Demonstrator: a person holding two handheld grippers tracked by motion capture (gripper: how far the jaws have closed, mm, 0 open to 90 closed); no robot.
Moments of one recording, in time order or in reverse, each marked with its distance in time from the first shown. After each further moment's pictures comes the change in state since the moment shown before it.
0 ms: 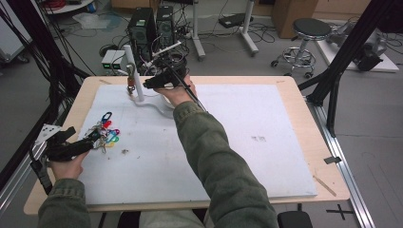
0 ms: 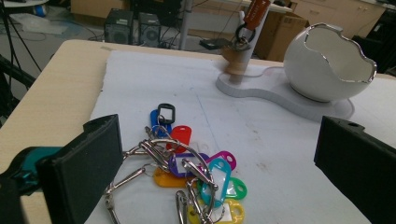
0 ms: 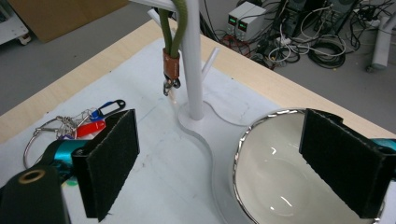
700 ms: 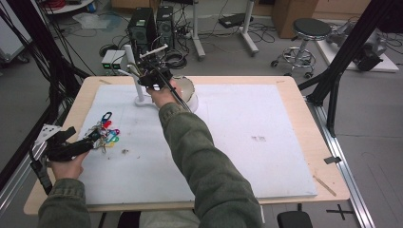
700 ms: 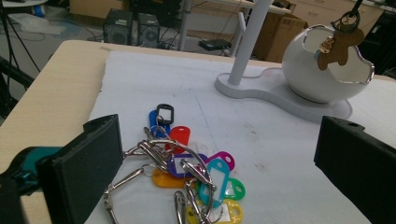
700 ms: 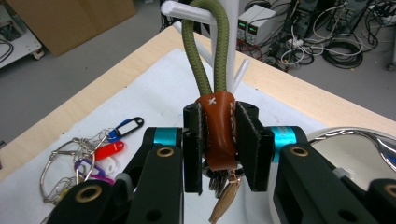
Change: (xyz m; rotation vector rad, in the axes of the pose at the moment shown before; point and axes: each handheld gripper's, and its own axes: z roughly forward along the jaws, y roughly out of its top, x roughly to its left) left arm 0.001 0.000 -0.001 -0.006 0.001 -0.009; right arm 0.027 0.009 0.034 -0.018 0.018 0.051
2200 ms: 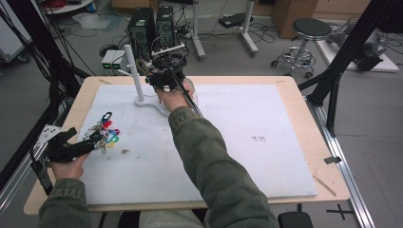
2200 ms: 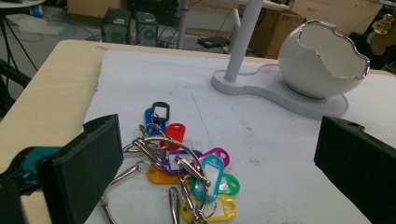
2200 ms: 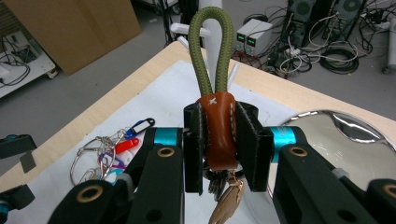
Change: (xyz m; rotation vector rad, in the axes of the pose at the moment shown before) left arm -0.006 0.000 -0.002 0.006 -0.008 0.018; right arm -0.001 -0.008 -0.056 -0.067 0.016 0.041
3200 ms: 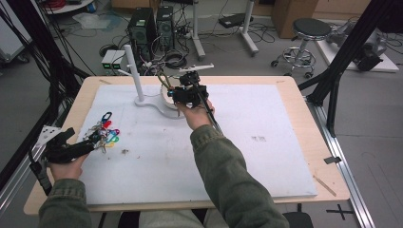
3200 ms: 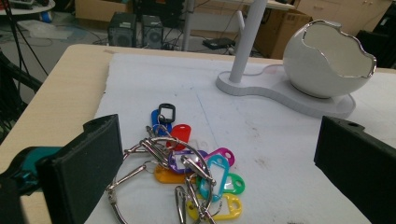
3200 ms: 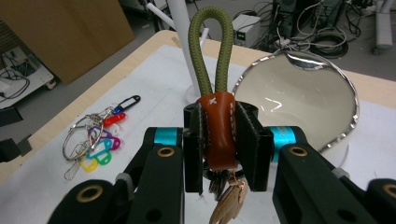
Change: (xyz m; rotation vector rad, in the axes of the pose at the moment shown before) left arm -0.001 0.001 -0.004 -0.007 0.025 0.014; right arm -0.033 -0.057 -0.038 -0.028 -0.013 0.074
